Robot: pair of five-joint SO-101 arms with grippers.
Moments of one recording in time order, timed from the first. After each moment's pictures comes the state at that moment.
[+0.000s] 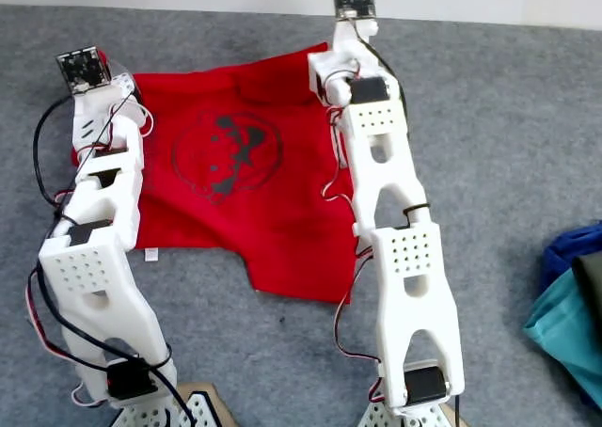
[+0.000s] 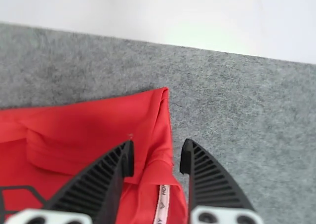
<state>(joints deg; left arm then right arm) -20.3 38.3 4.4 -23.3 6.7 -15.5 58.7 -66.9 49.8 -2.4</state>
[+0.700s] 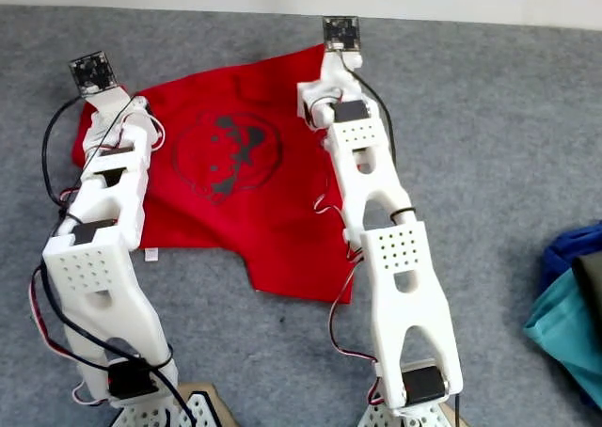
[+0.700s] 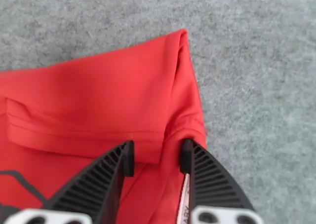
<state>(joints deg) -18.8 38.3 4.4 -5.1 11.5 -17.1 67.4 -65.1 43.7 -7.2</state>
